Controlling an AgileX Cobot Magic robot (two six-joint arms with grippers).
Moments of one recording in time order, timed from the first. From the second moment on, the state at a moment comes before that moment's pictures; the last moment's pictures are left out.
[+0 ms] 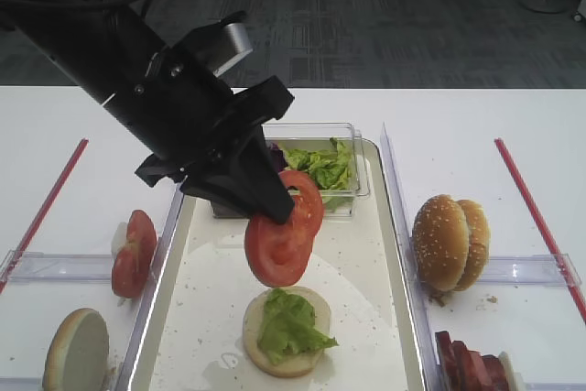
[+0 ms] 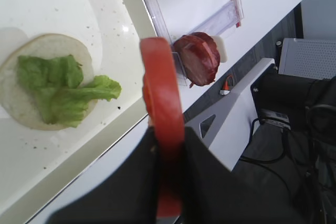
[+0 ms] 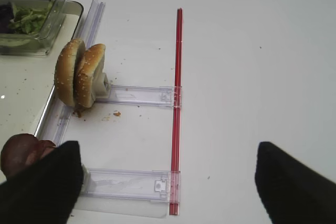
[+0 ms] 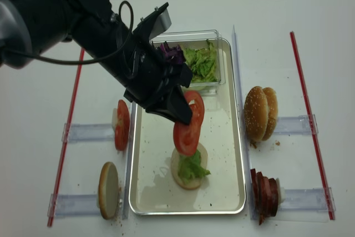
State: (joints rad) left arm -0.44 1.63 -1.22 -0.79 1.20 0.26; right arm -0.06 -0.02 -0.48 0.12 1.13 -0.13
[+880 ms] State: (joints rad) left arm -0.44 1.86 -1.22 -0.87 1.19 0.38; right arm -0.06 -0.02 -0.48 0.12 1.13 -0.13
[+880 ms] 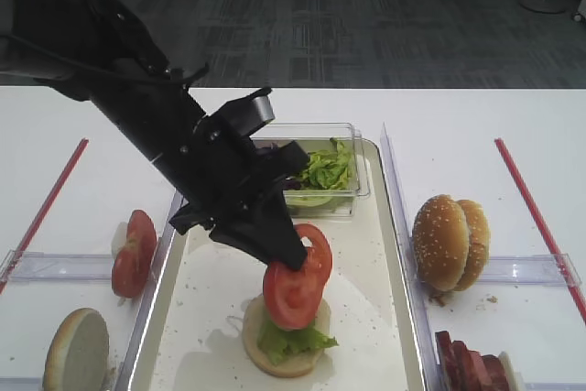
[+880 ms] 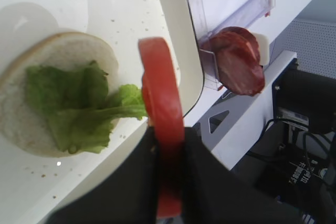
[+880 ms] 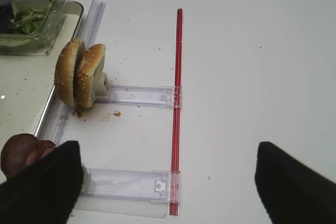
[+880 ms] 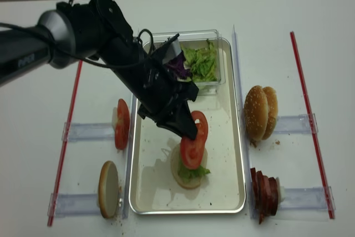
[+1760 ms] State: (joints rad) left arm -0.44 1.96 -1.22 -0.89 1.18 0.43; right arm -0.06 -0.02 -0.48 0.12 1.13 -0.13
